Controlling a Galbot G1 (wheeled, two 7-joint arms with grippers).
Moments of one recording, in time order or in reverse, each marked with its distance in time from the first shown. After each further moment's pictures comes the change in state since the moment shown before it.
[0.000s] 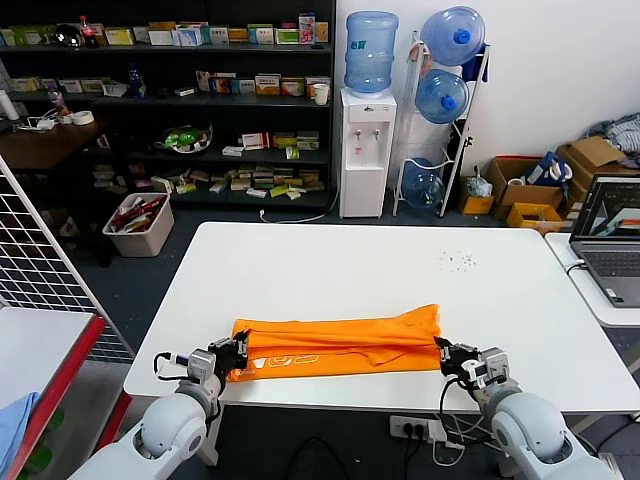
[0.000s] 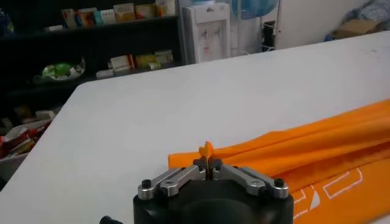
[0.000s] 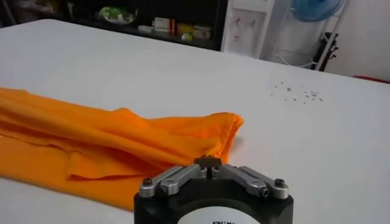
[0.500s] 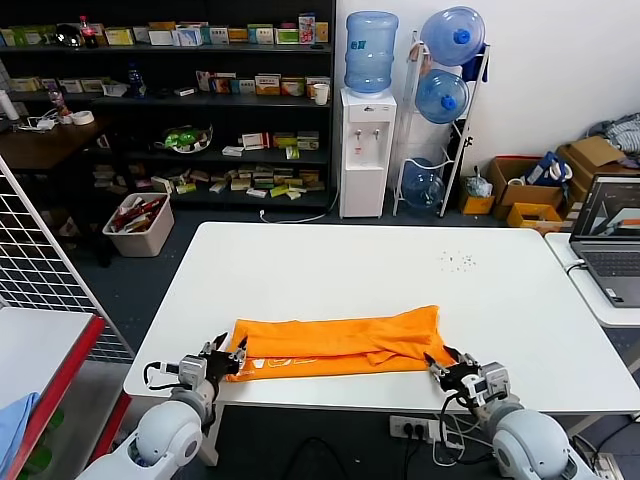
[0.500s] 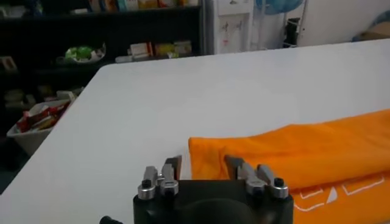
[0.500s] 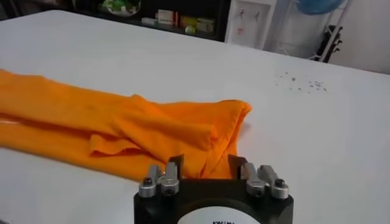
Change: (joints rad) left arm 0.044 -0.032 -0.066 0.006 -0.061 0.013 -0.045; right arm -0.073 0.005 0.011 0.065 -0.011 -0.016 0.017
